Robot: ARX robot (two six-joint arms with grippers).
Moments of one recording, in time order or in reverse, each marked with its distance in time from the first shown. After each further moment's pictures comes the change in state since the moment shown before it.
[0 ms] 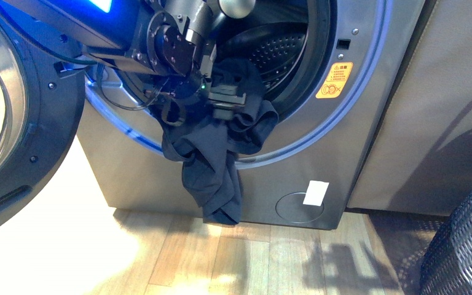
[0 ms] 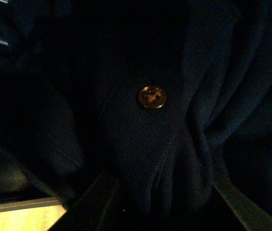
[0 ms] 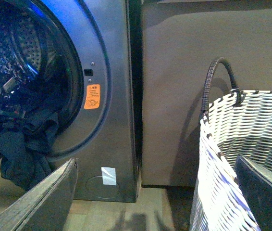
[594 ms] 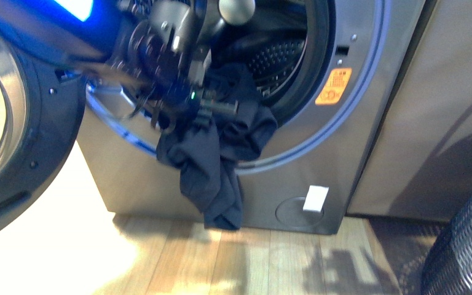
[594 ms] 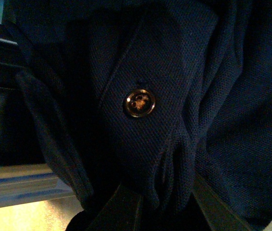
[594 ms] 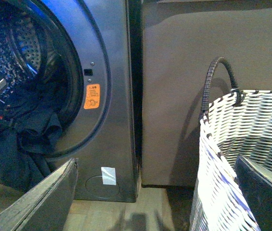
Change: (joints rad) left arm -0.008 -0.160 -0.299 0.261 0.071 0.126; right arm 0.000 0.000 0.000 0.000 0.000 0.000
